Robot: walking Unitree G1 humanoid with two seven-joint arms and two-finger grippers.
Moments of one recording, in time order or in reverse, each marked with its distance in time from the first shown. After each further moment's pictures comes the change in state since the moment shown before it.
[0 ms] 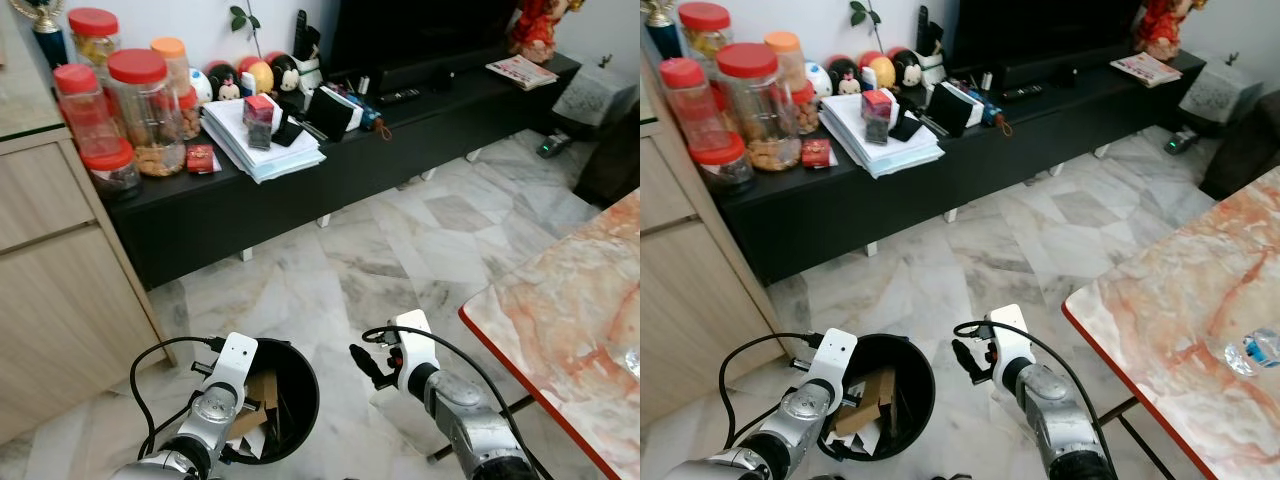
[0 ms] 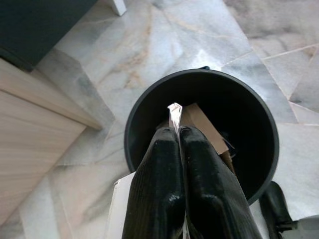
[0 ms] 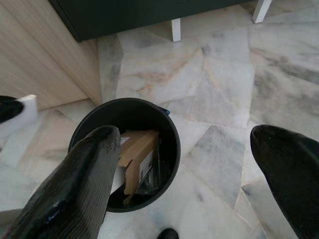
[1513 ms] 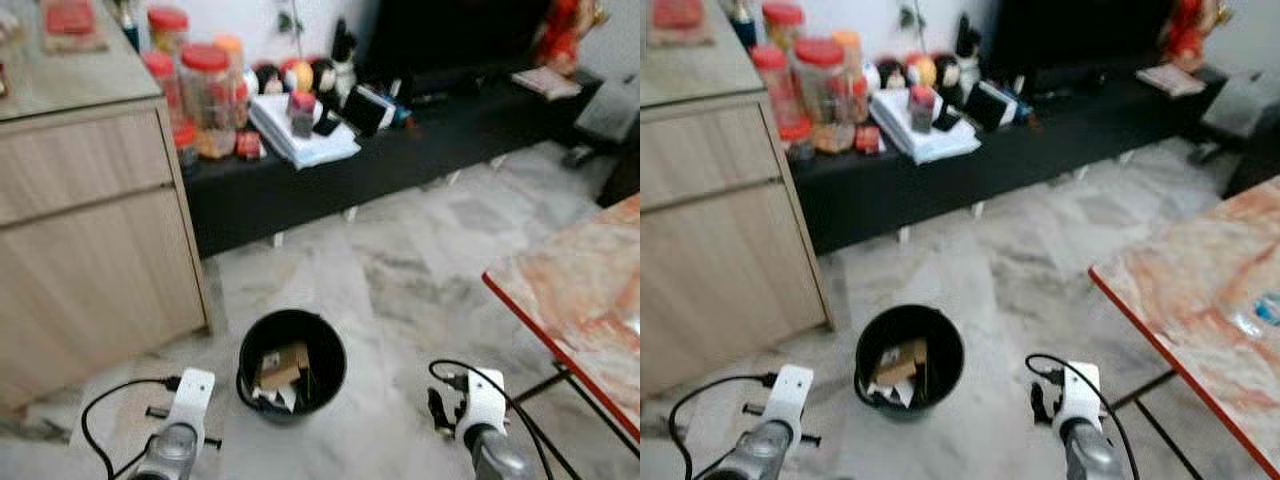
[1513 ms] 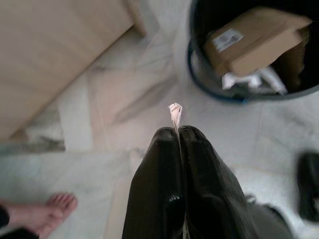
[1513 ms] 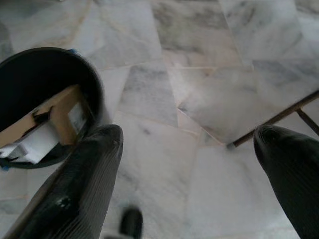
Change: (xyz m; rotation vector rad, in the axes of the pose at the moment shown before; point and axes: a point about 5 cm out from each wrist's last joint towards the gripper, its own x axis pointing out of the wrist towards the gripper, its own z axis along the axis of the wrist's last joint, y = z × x) left arm -0.020 0.030 -0.064 -0.086 0.197 0.098; right arm -0.037 -0.065 -0.099 0.249 0.117 -0.529
